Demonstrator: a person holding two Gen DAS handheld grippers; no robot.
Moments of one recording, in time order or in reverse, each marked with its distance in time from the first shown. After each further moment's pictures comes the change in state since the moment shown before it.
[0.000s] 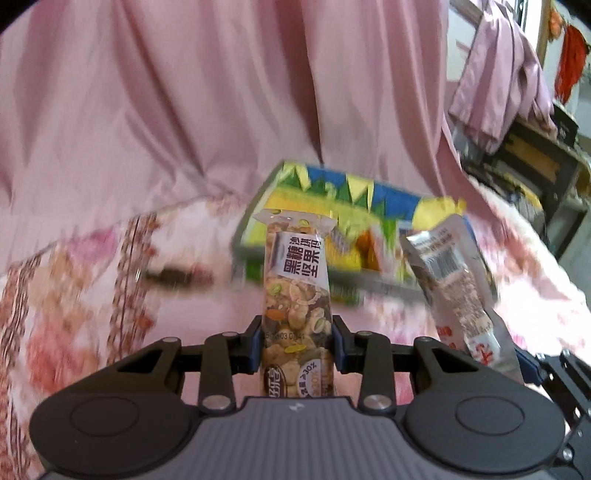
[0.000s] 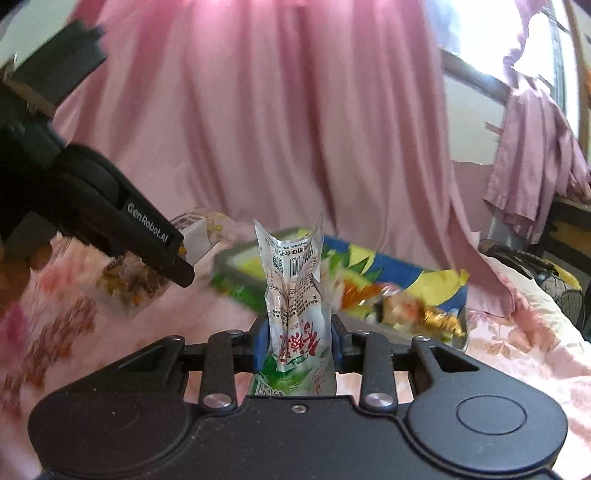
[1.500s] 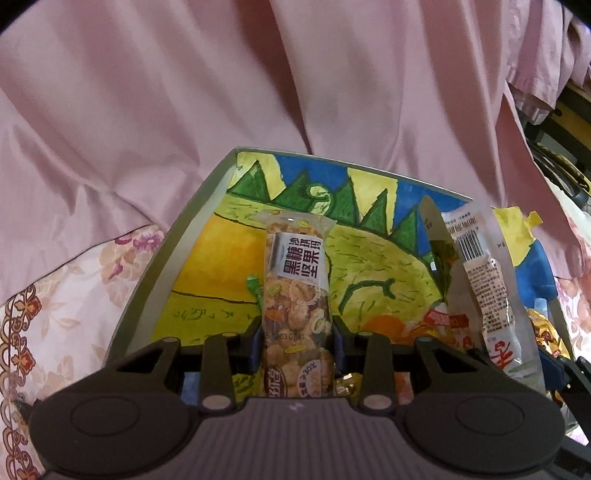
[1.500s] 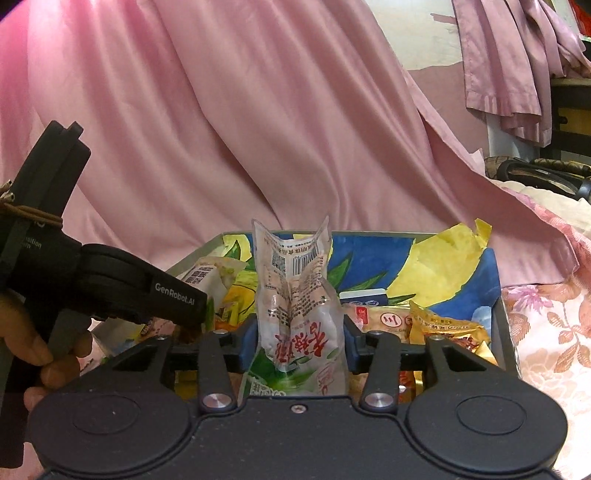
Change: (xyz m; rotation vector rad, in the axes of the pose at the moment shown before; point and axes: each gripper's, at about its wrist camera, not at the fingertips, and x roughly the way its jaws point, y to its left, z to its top) left arm 0.195 -0.042 0.087 0.036 0.159 0.050; right arm 0.185 -0.114 0.016 0.312 0.080 0.045
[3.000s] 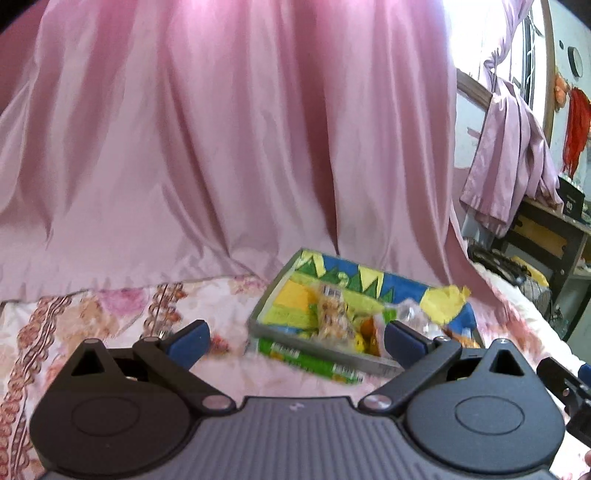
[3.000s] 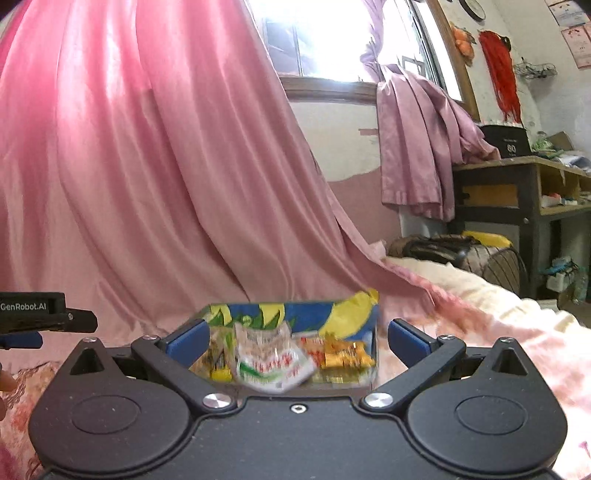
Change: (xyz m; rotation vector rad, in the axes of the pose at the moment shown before) left arm -0.219 0.041 -0.131 -0.123 -0.428 0.011; right arm -0.221 0.036 -0.032 0.029 -0.265 -0.188
